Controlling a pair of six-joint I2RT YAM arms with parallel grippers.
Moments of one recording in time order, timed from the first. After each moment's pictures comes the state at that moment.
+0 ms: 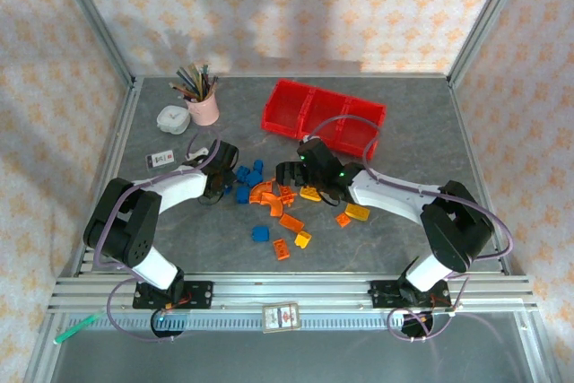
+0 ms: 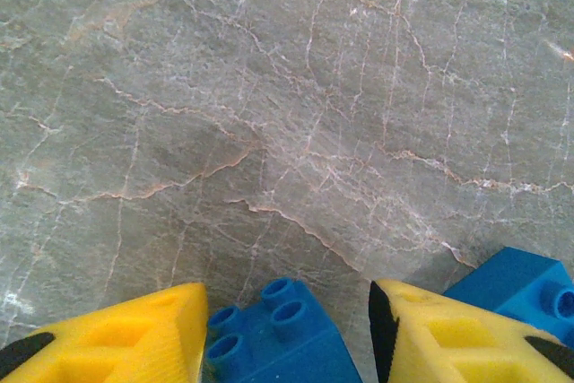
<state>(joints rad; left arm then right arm) -0.33 1.58 0.79 -0.36 -0.27 -1.01 0.78 1.57 0.97 -0.20 0.08 0.61</state>
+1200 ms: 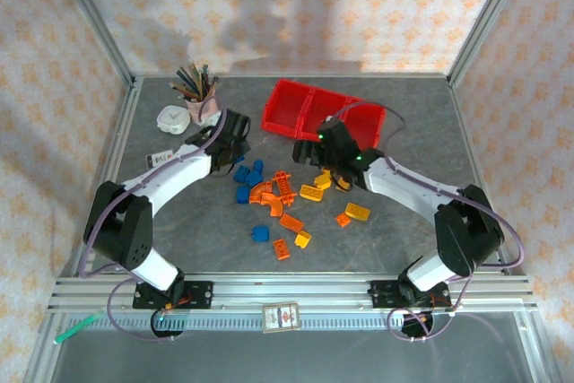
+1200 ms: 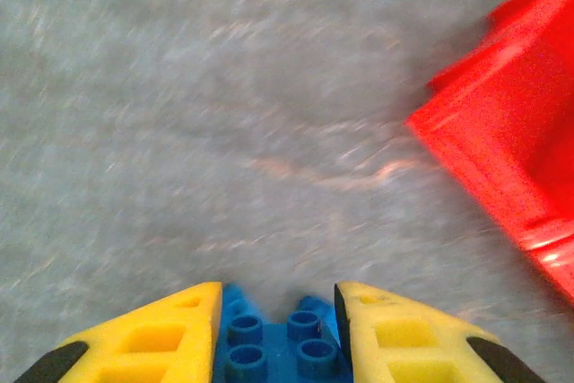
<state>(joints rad) -0.41 1.59 1.17 -0.50 -0.31 -0.88 0.61 1.51 1.03 -0.30 0.09 0.65</state>
